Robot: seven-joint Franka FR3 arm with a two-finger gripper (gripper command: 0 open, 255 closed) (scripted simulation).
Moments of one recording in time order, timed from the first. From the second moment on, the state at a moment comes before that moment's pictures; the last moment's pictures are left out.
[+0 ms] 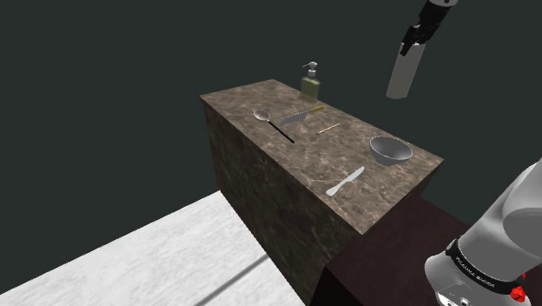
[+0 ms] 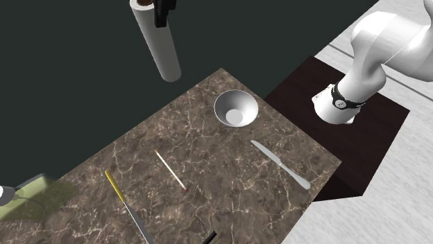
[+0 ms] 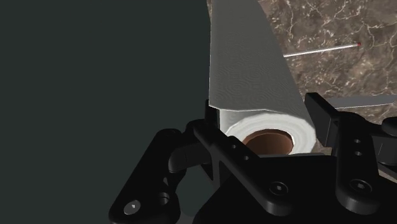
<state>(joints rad) -0.03 0.06 -0.73 -1.64 0.13 1.95 -0.62</state>
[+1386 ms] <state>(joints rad) 0.00 0.15 -0.70 -1.32 0.16 1.72 -0.53</state>
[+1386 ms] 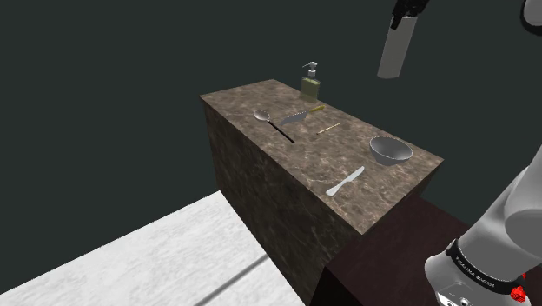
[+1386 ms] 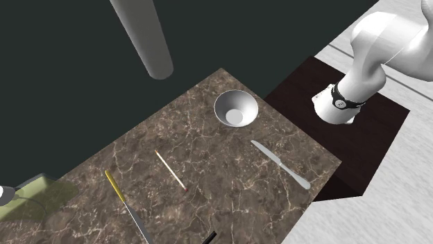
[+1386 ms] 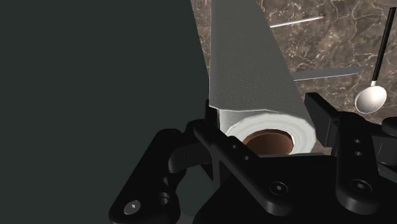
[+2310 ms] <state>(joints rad) 0.14 0.30 -0.60 -1.14 0.16 1.67 -0.25</state>
